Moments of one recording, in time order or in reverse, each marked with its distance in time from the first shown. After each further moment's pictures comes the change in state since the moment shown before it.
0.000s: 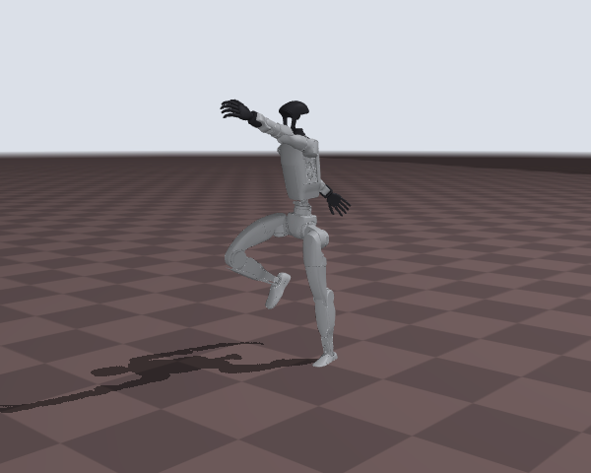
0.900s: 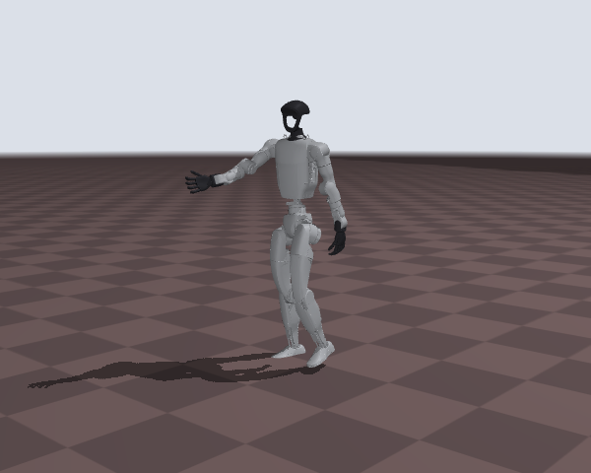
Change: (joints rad) left arm 2.149 -0.504 0.218 0.098 -0.077 -0.053 -0.210; right arm -1.718 -0.007 -0.073 -0.352 0.428 -0.279 -0.592; waist 0.580 -0.234 -0.053; left_leg -0.368 -0.075 0.144 0.809 -0.081 0.116; right_leg 1.274 -0.127 0.100 -2.208 0.020 0.144
